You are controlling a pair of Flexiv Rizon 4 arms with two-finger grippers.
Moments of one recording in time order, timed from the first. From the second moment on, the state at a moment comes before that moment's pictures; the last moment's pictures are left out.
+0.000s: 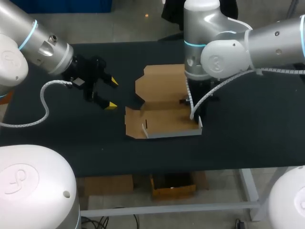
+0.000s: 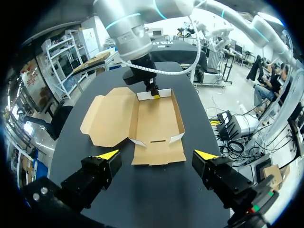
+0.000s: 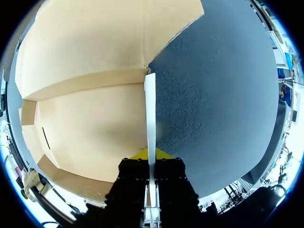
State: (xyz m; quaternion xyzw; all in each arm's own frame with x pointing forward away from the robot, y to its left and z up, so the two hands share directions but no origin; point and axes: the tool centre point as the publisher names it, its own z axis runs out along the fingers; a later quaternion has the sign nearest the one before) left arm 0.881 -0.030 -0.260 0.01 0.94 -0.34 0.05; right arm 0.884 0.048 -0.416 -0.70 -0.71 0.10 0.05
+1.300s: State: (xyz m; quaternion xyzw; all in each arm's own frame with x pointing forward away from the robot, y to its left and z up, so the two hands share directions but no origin) left arm 0.858 -0.041 -0.292 -0.35 0.89 -0.29 0.02; right arm 0.884 0.048 -0.416 -0.70 -0.71 0.10 0.05
